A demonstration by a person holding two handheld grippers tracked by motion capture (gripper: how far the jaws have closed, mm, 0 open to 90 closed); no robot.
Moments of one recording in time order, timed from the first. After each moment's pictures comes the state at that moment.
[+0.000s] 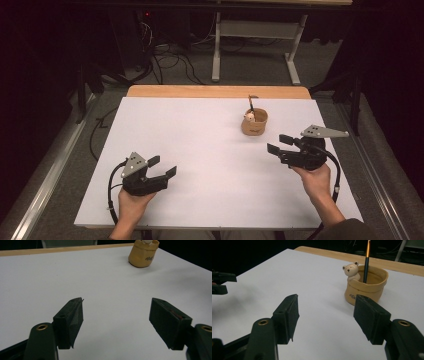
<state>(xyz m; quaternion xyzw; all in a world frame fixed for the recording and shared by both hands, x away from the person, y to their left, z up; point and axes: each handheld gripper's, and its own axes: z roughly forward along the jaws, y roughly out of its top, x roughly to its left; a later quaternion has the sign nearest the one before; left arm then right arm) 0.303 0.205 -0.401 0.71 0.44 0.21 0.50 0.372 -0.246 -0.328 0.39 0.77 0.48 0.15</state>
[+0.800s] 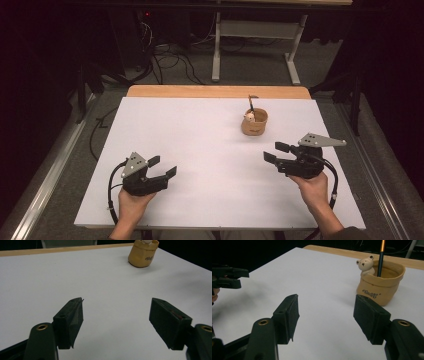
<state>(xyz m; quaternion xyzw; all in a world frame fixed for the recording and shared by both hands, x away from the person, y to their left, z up) 0.303 0.205 -0.401 0.71 0.44 0.21 0.51 0.355 -0.240 -0.337 0.37 0.77 0.50 0.13</state>
